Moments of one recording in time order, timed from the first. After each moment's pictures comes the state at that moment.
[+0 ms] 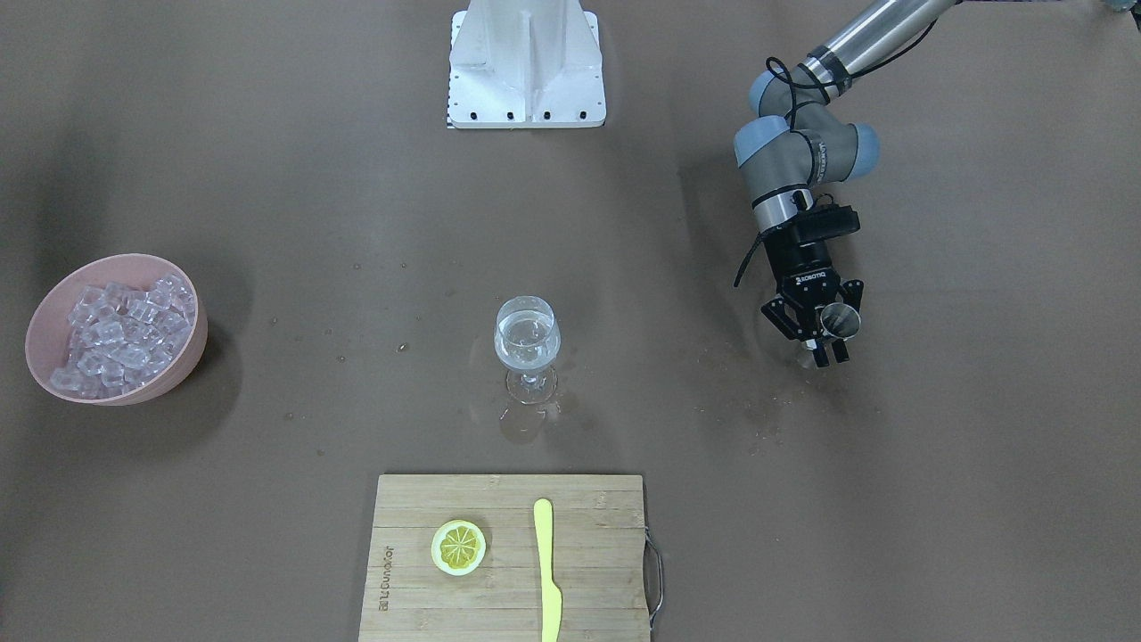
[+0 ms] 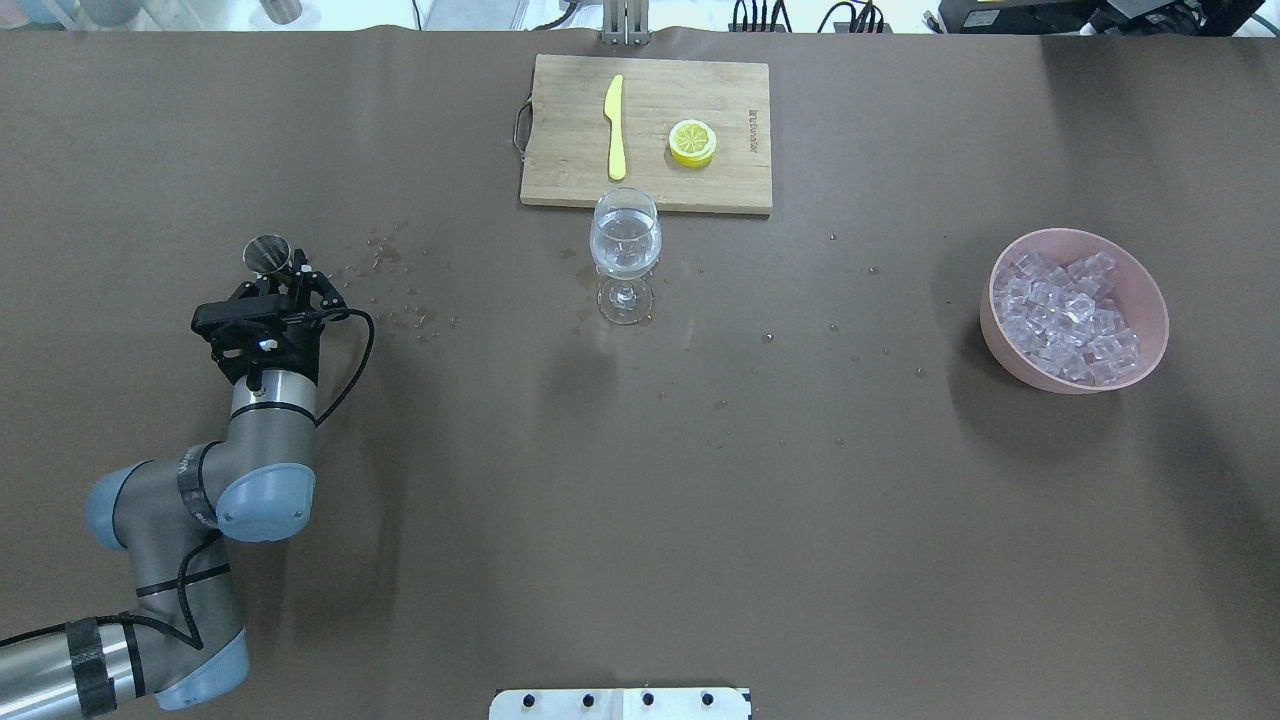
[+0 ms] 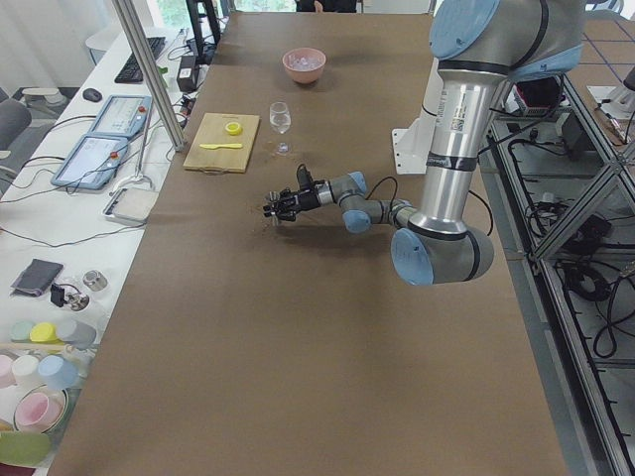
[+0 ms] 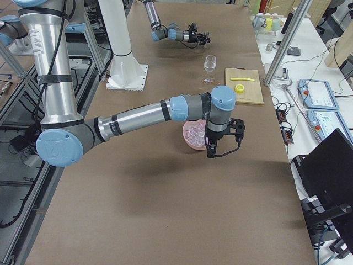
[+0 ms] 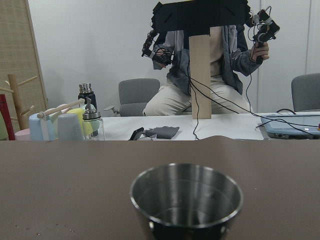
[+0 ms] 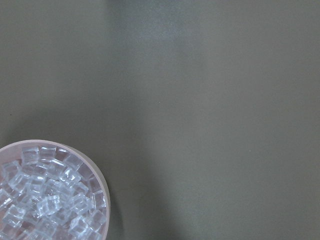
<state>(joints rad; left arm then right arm) -0.39 -1.81 -1.48 -2.29 -0.50 -1.39 1.49 -1.46 1.78 -1.78 2.36 0.25</state>
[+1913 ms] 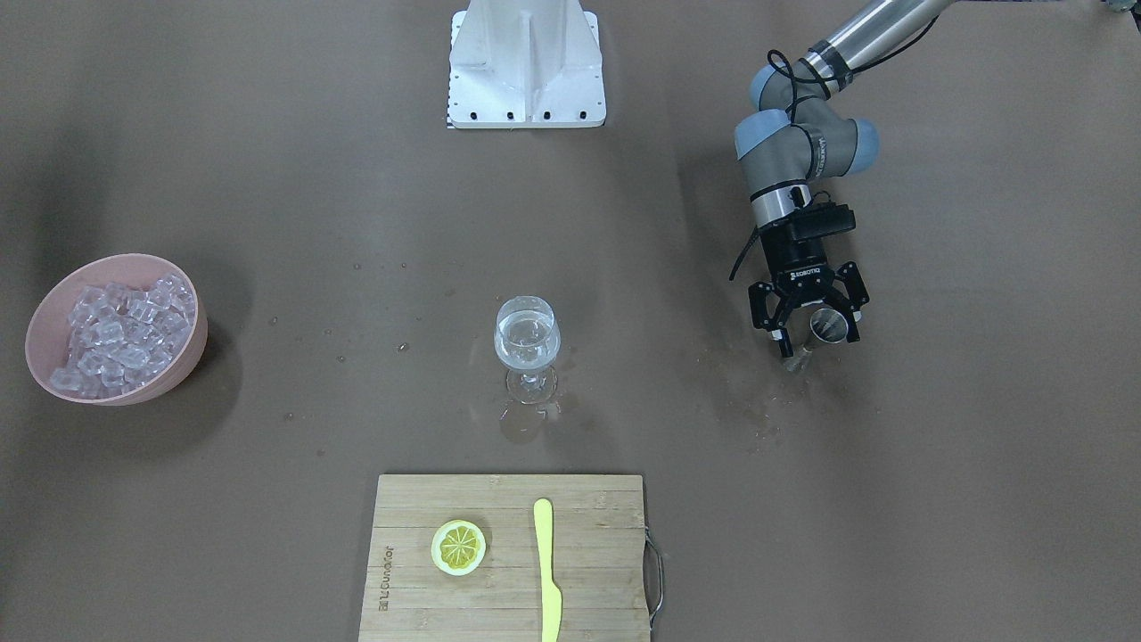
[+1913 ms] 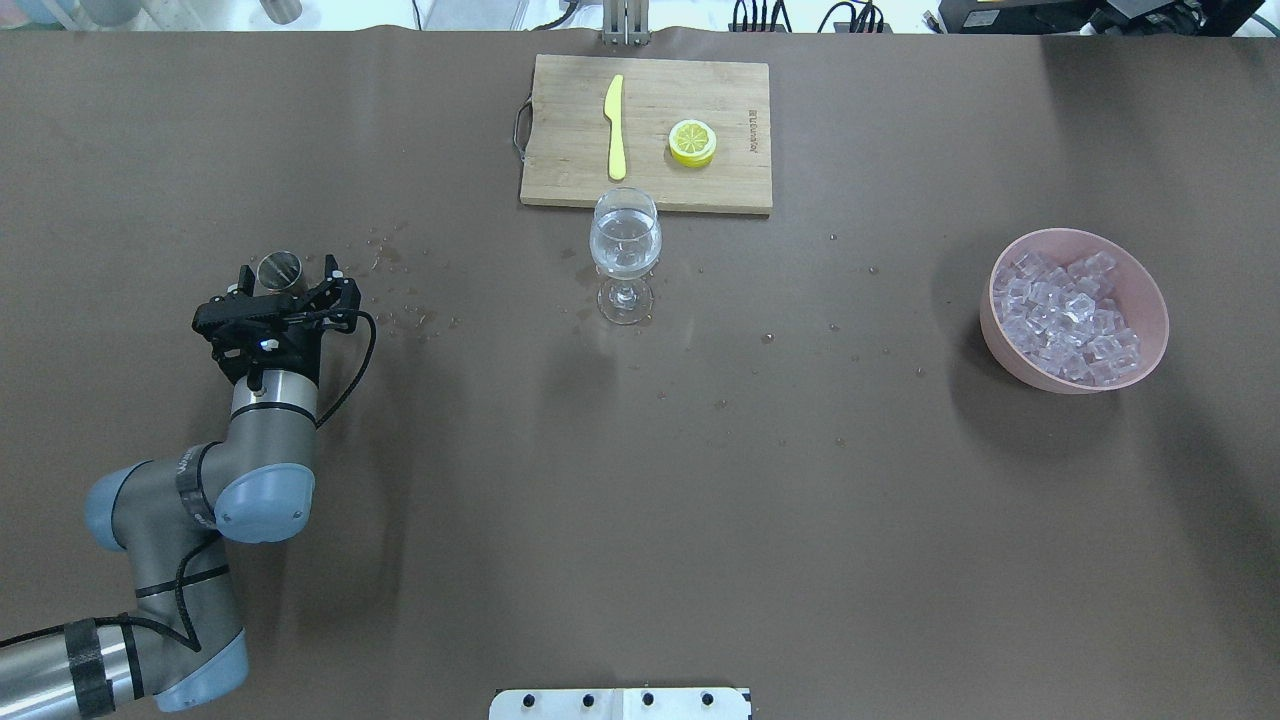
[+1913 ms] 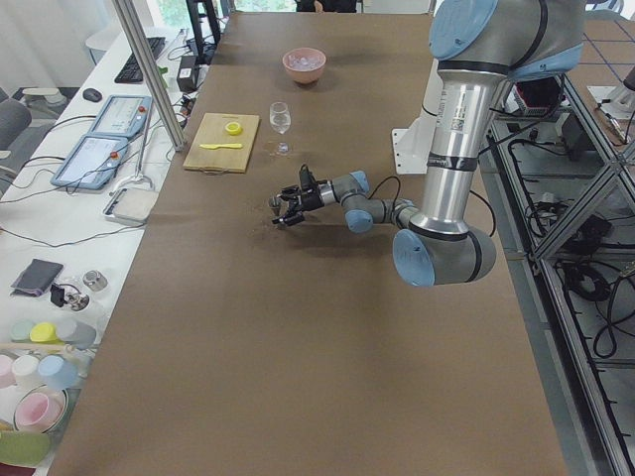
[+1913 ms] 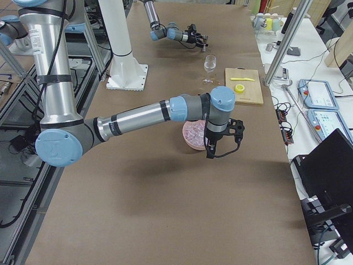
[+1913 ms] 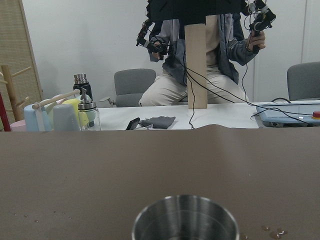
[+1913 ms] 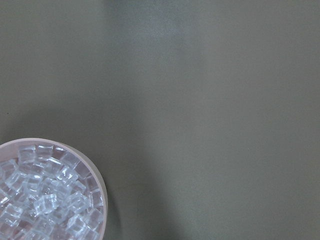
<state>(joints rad) -0.36 -1.79 -1.51 -2.30 -0.54 -1.38 1.49 -1.47 1.78 -1.78 2.36 0.25</state>
